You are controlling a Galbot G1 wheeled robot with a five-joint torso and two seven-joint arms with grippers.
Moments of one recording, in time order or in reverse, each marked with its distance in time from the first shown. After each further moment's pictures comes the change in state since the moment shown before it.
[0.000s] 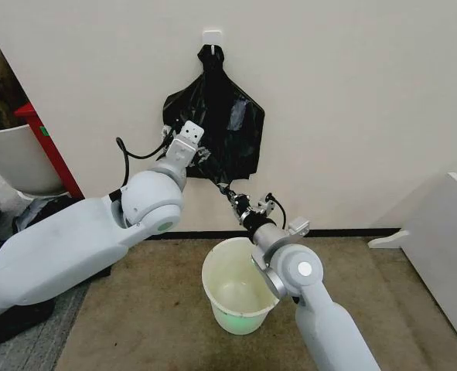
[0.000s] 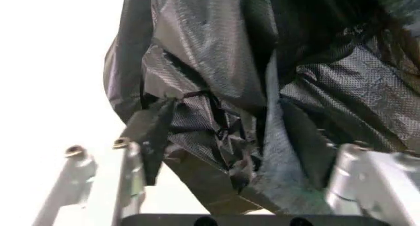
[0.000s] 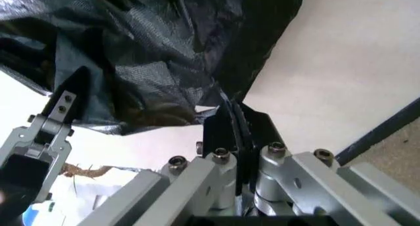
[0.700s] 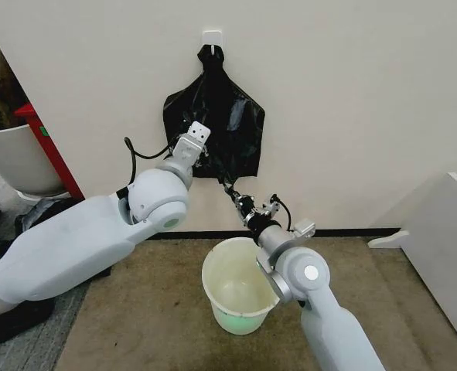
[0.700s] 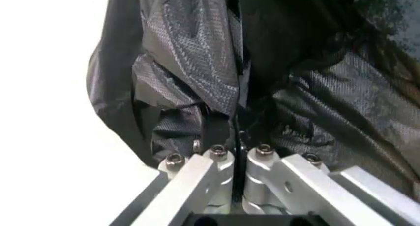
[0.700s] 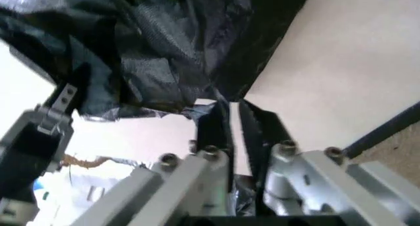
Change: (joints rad) left arm -0.008 -0.019 -0.002 0.009 -0.024 -0.014 0.000; right arm -0.032 -0.026 0.013 0.045 -0.038 -0.042 -0.017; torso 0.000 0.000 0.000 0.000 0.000
